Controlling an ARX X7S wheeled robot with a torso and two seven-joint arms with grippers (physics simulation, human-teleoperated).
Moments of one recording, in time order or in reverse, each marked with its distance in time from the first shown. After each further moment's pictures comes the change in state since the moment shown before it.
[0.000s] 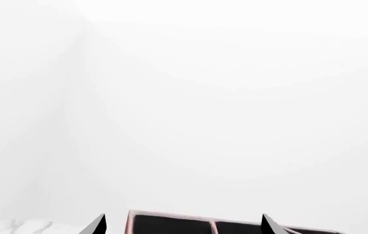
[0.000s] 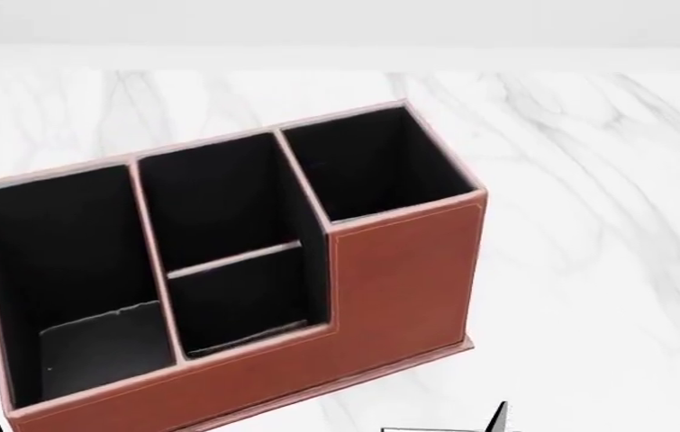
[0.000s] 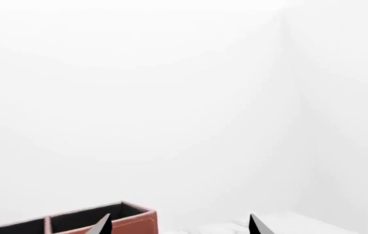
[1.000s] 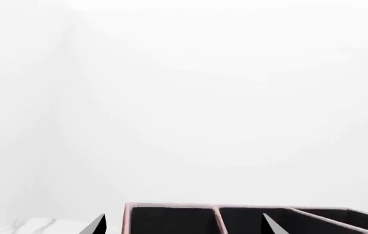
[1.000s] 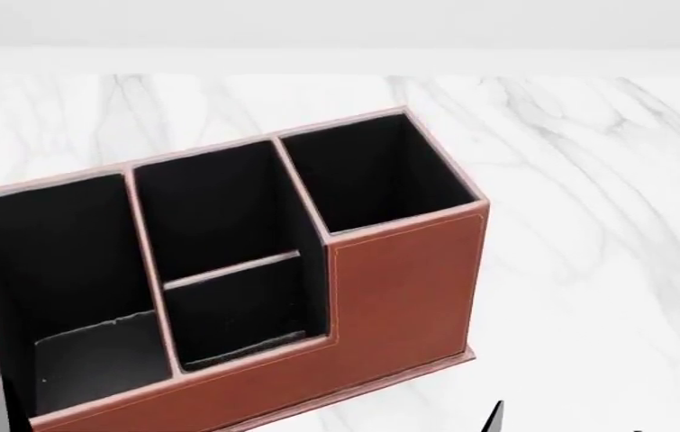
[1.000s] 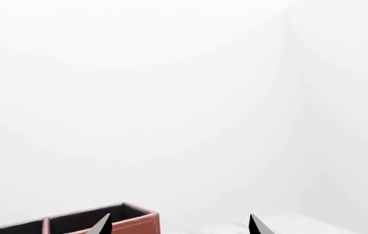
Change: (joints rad) left arm -0.052 -0.030 0.010 -0.019 0.022 -0.098 -0.012; right arm 0.010 0.013 -0.019 0.013 0.000 -0.011 0.016
